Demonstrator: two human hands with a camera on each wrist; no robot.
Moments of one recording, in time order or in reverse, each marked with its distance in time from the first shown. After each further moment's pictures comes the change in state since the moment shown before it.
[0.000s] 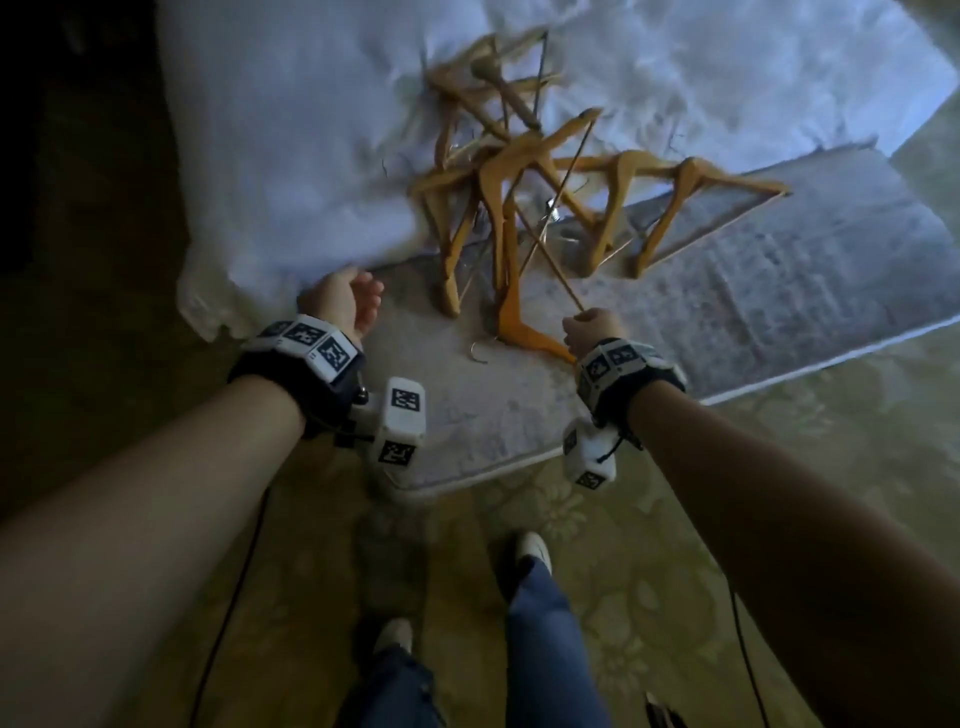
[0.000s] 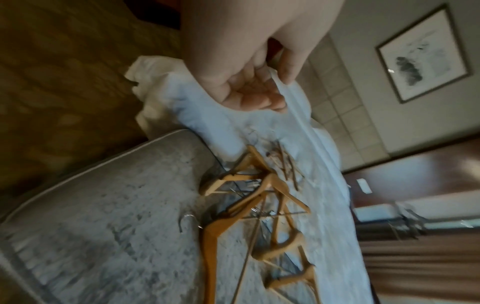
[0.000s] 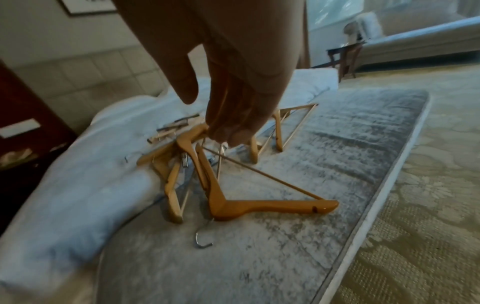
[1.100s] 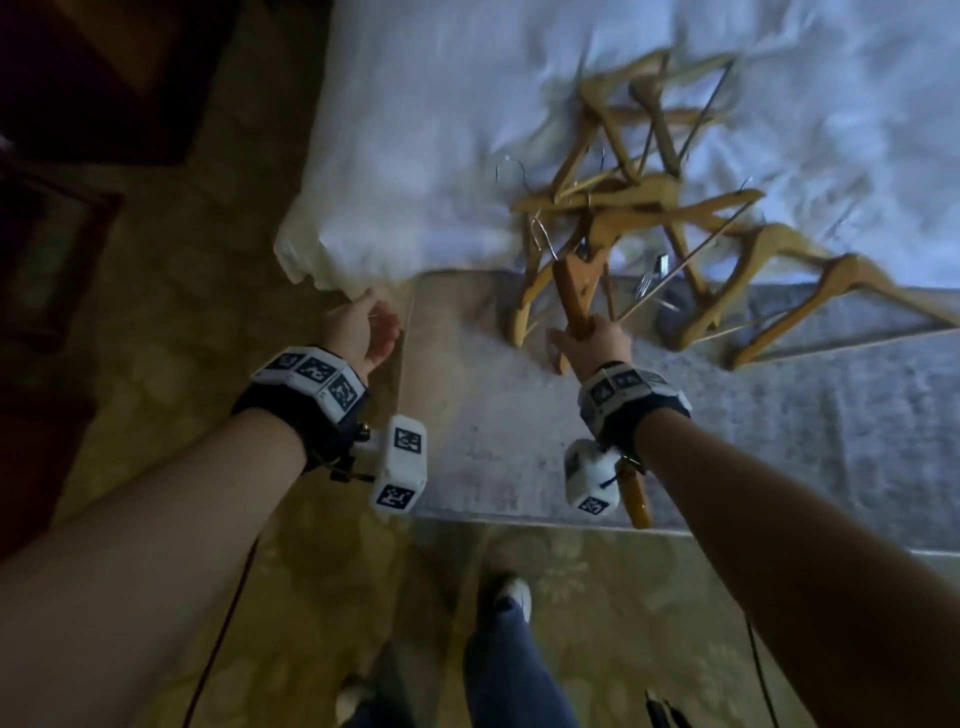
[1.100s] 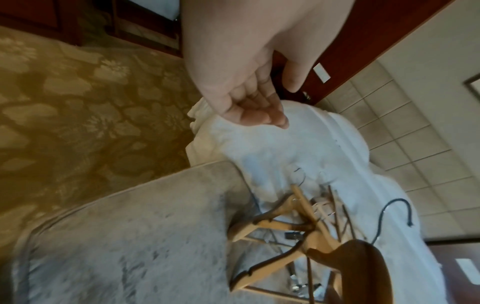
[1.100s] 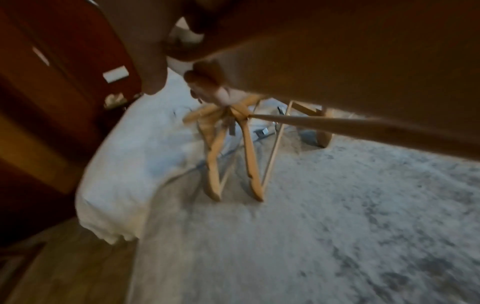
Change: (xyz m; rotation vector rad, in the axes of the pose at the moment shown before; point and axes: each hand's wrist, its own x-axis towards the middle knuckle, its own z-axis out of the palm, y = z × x) left_hand 0.035 -0.013 -0.013 -0.087 0.207 -0.027; right_hand 0.068 -0.070 0.040 -0.352 -0.211 -0.387
